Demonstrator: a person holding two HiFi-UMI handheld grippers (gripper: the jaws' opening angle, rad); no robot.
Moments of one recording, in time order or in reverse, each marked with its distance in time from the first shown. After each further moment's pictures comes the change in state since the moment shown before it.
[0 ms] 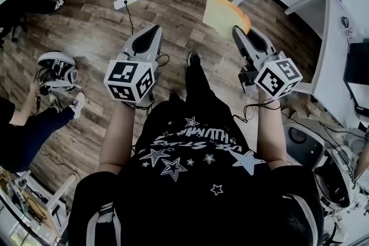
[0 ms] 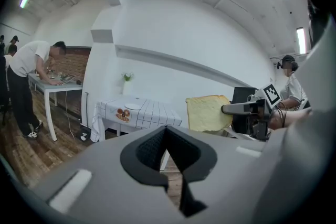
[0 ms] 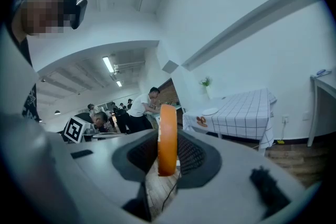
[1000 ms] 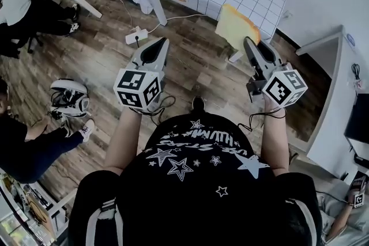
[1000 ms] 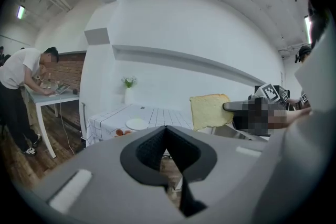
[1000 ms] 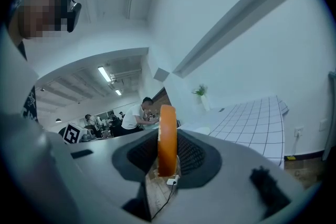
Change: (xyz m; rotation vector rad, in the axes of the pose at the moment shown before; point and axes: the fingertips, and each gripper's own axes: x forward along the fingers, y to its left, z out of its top) left arm 0.190 0.079 0.097 0.043 -0.023 0.073; right arm 0.132 -0.183 0.107 0.033 -0.077 0.041
